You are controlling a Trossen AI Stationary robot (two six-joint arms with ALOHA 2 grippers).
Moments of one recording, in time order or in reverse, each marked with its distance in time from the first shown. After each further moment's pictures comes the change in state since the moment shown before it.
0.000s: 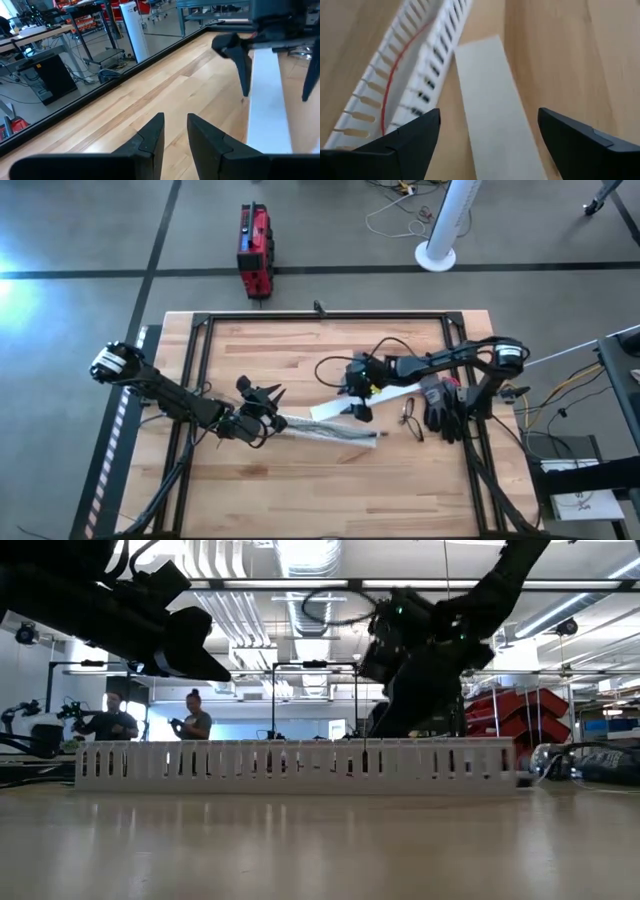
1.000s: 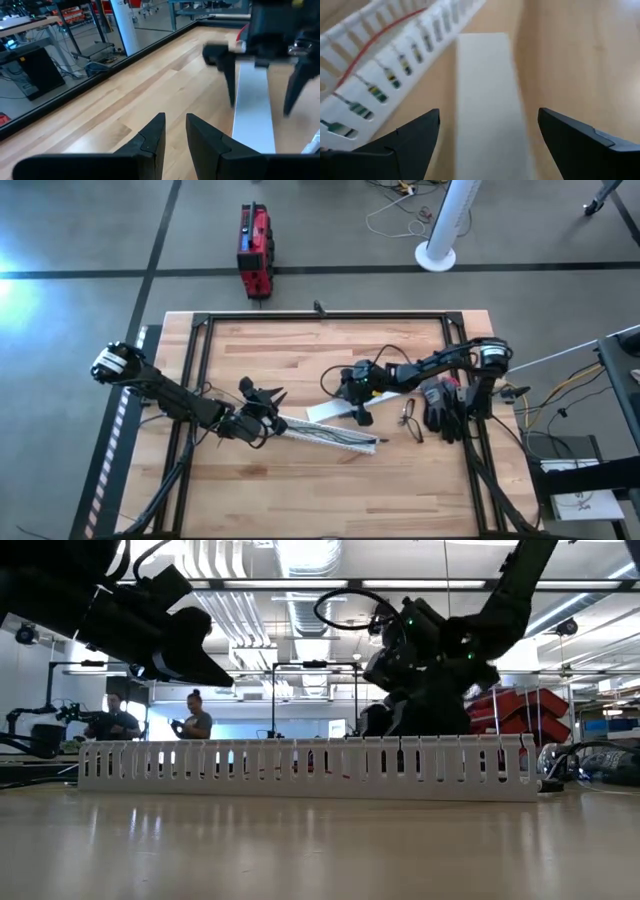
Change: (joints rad) left arm 0.001 0.010 -0.002 0.006 0.063 -0.029; right arm 0.007 0.138 -0.095 0.327 -0.016 -0.217
